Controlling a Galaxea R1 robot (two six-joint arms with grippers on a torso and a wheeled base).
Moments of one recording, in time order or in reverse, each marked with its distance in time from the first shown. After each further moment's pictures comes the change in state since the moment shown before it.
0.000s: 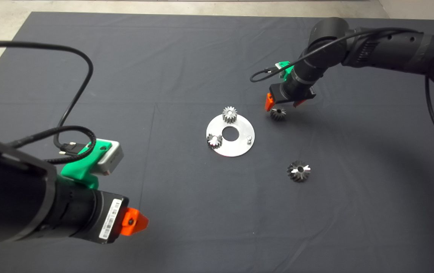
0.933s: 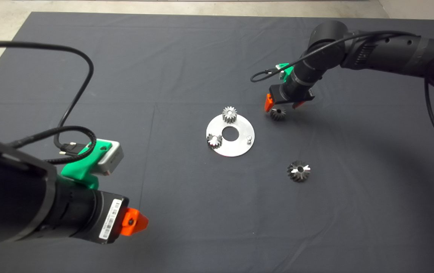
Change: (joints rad) left arm 0.000 0.000 0.000 0.000 0.000 0.000; right arm -0.017 0.003 -0.031 0.003 0.024 0.000
